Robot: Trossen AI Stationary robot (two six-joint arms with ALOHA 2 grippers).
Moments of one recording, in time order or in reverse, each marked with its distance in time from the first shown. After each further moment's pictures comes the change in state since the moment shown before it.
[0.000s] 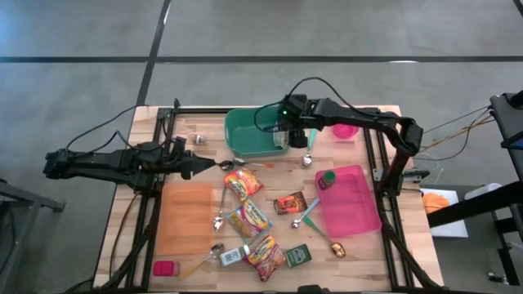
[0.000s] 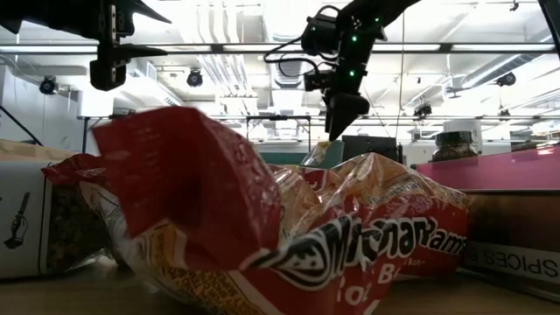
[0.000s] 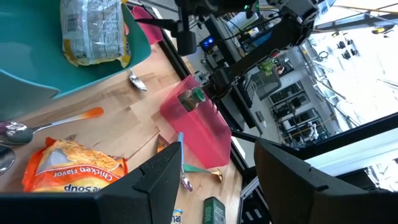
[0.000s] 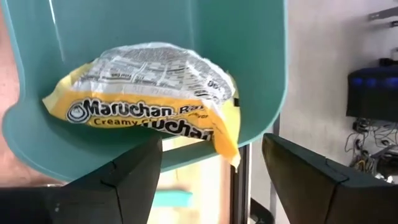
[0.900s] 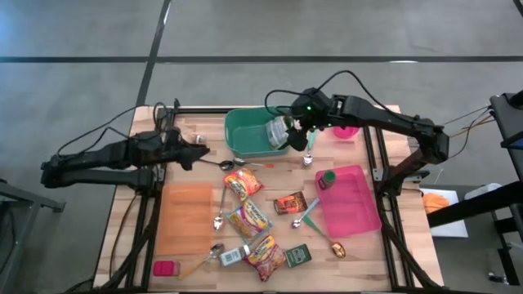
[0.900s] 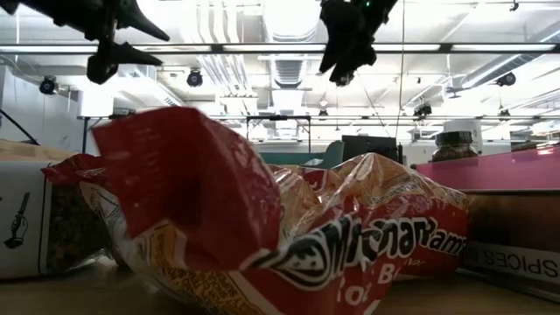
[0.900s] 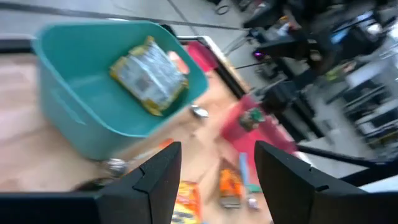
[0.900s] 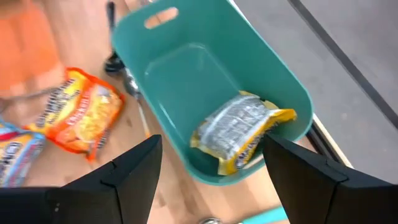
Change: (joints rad) left arm 0.169 0.016 0.182 -0.330 -0.048 0.228; right arm 0.077 -0.261 0.014 -0.027 -0.236 0.624
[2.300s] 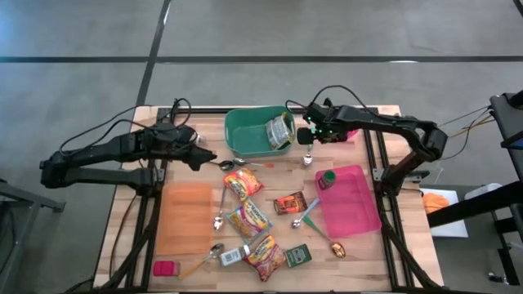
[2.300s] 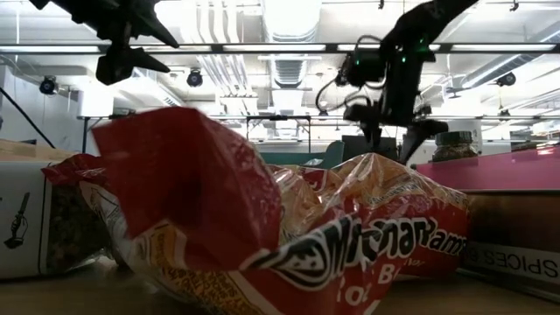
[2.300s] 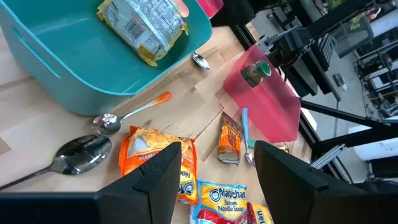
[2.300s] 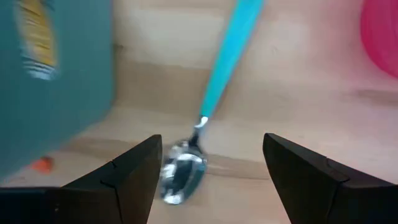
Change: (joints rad) left arm 0.079 0.193 0.108 -0.095 0.248 -0.033; right arm -0.203 0.059 -0.433 0.031 -0.030 0.839
